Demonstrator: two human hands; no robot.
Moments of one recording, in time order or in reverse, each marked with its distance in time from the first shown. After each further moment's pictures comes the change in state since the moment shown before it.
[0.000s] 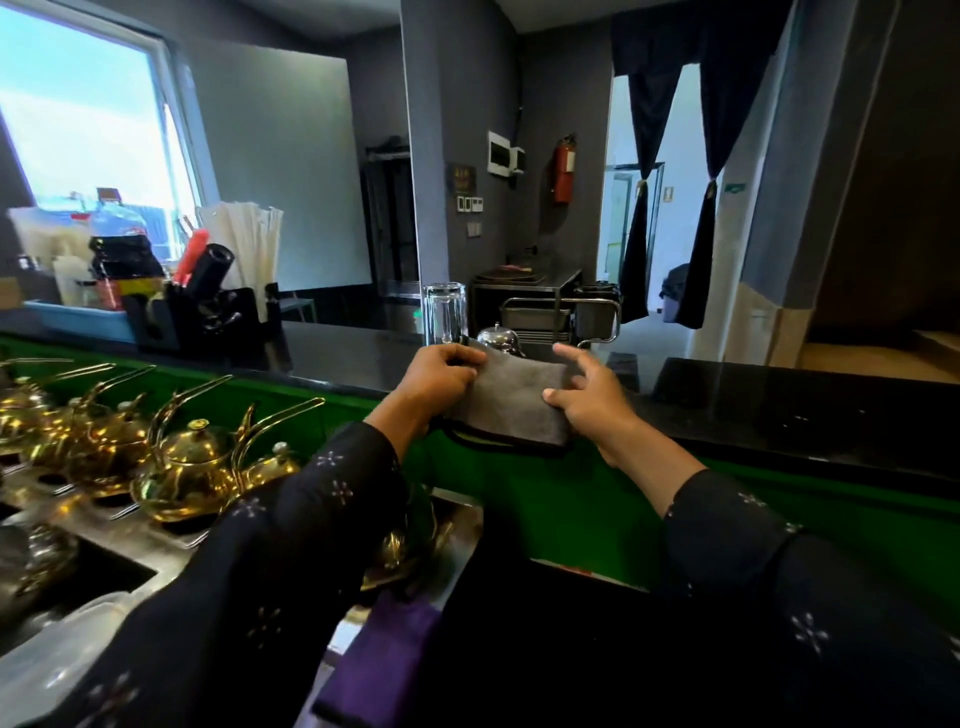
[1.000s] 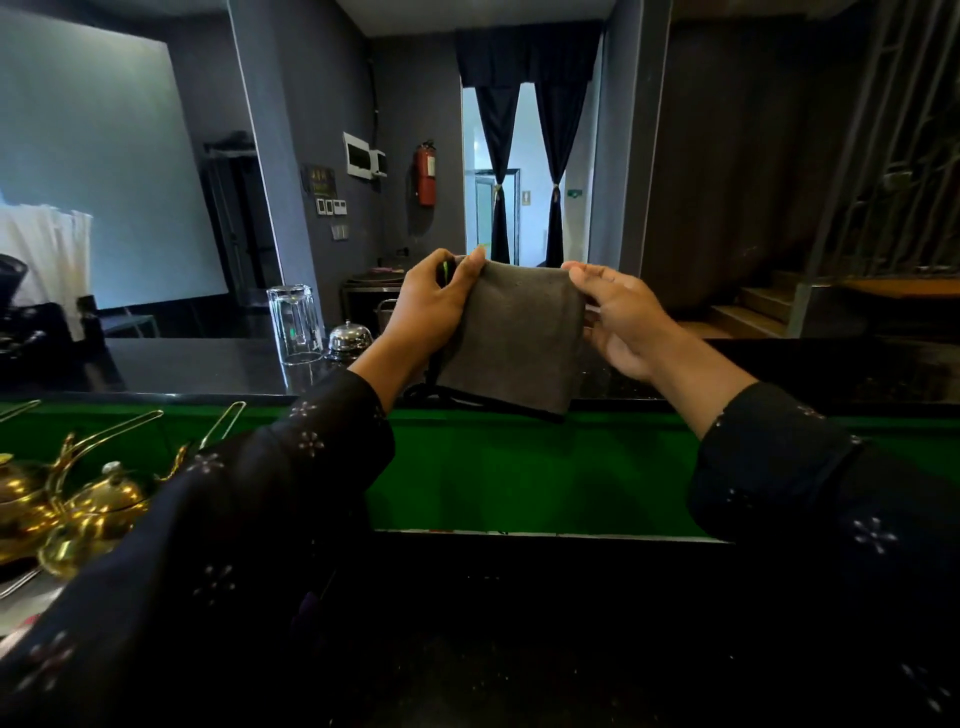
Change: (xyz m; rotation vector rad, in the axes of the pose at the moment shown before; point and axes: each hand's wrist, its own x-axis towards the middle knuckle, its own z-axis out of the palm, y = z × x) left_hand -0.071 0.128 0.110 -0.193 -0.104 0.411; right_hand -0.109 -0.082 -0.184 0.293 0.159 -0.077
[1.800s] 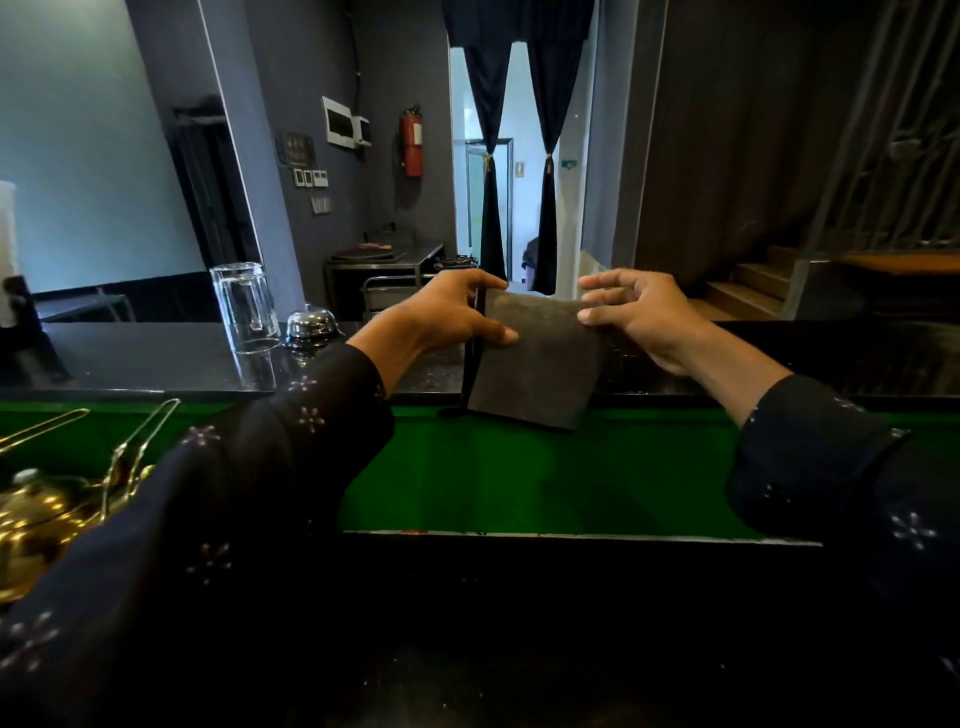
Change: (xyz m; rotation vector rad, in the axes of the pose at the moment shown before) left_hand 0.042 -0.029 0.050 0.271 -0.463 -0.158; right_hand 0.052 0.035 -0.081 -0.436 0.041 -0.034
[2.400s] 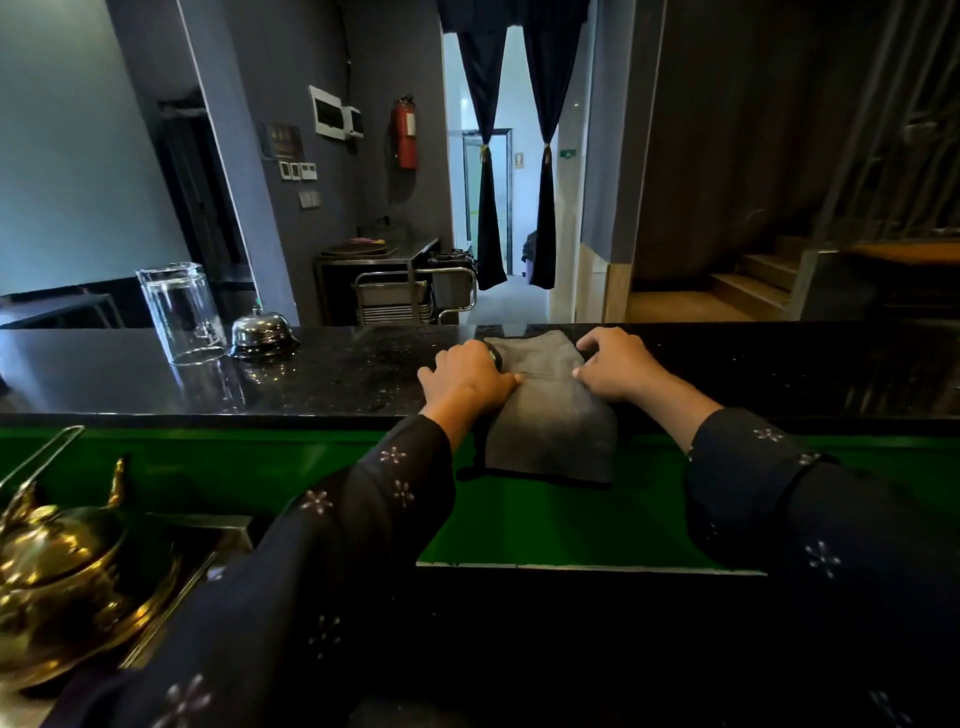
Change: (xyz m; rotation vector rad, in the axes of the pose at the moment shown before) left_hand 0.085 -0.051 0.104 0.467 0.228 -0.290; right_hand 0.058 0.081 -0.005 -0.694 0.010 0.189
